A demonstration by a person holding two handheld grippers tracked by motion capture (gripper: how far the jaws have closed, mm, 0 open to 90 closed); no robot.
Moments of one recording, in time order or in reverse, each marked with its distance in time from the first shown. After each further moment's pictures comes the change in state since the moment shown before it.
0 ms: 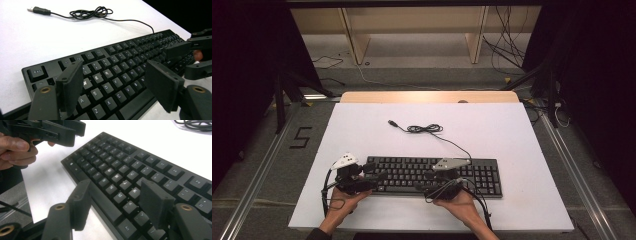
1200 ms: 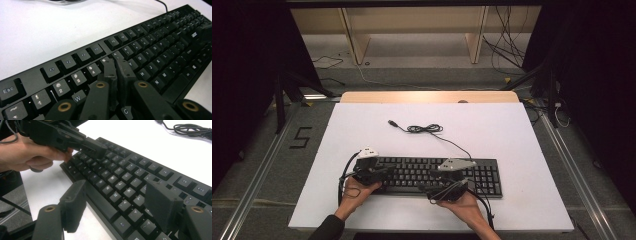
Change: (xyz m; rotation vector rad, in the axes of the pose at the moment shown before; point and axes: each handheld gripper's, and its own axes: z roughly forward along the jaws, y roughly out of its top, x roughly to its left) left arm -0.006 0.013 0.047 0.177 0.029 0.072; right arm -0.001 -0.003 -0.012 -0.037 -0.020 0.007
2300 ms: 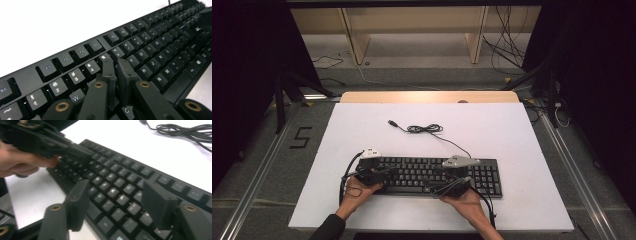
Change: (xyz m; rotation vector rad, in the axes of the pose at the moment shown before) left arm -0.001 0.000 0.003 0.028 -0.005 0.016; right arm -0.012 0.000 -0.002 -0.010 -0.066 0.033
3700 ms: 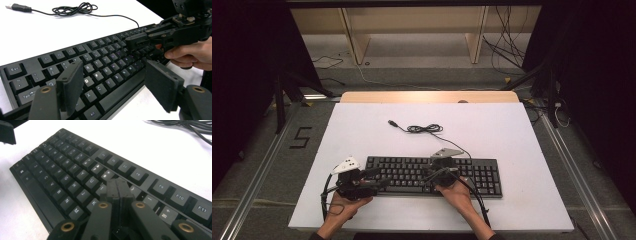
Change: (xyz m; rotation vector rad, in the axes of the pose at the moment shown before) left arm -0.012 -0.026 -0.056 -0.184 -0.091 -0.050; right arm -0.009 0.012 0.044 0.097 -0.096 0.004
